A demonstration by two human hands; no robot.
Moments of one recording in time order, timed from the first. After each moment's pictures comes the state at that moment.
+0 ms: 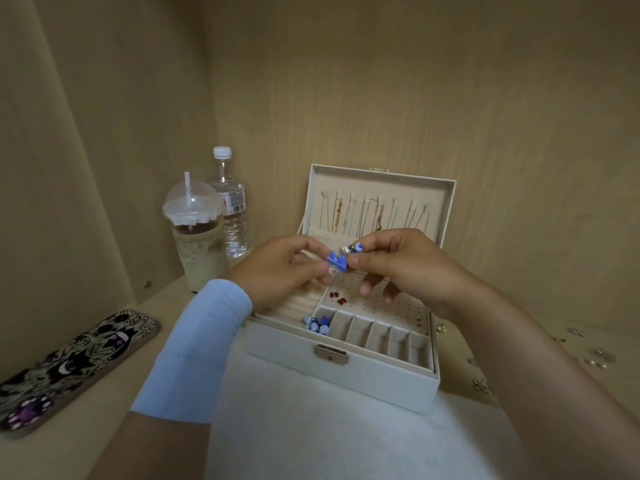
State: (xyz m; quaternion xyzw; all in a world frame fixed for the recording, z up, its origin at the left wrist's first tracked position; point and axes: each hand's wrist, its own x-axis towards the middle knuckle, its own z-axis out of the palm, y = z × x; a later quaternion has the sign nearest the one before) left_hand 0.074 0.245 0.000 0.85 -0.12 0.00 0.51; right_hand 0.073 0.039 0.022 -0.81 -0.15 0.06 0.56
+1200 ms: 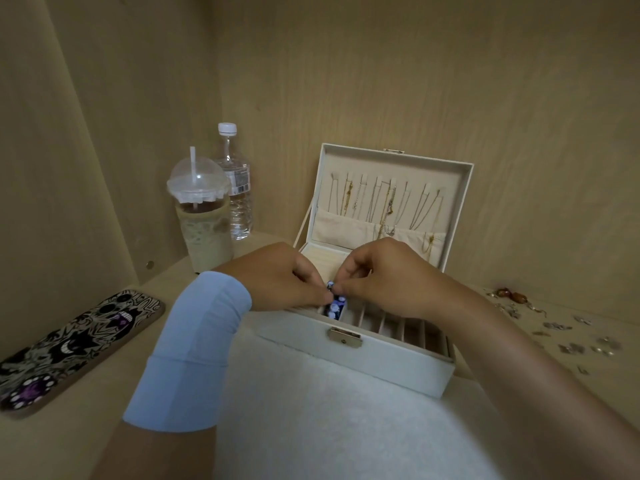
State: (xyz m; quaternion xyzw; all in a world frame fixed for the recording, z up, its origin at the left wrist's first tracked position) left_hand 0.062 0.266 -0.008 0.93 -0.14 -0.06 0.33; right_hand 0.082 0.065 -0.012 -0.92 -0.22 0.01 0.32
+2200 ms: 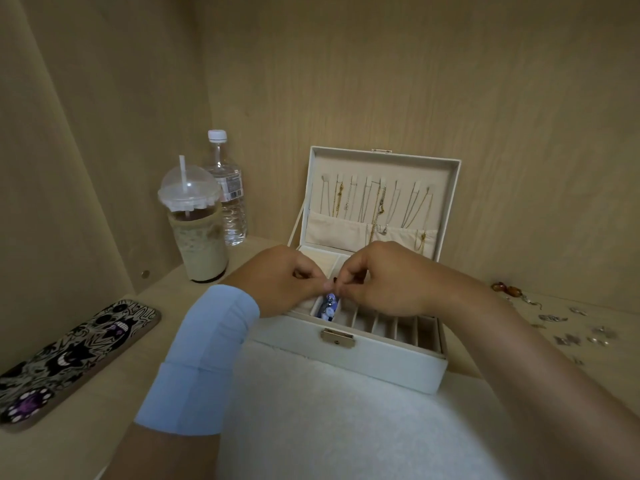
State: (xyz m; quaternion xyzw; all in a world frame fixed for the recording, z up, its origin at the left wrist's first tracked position) left_hand 0.068 0.251 -0.019 0.93 -0.15 0.01 0.33; right_hand 0.082 0.053 -0.006 -0.94 -0.27 0.03 0.22
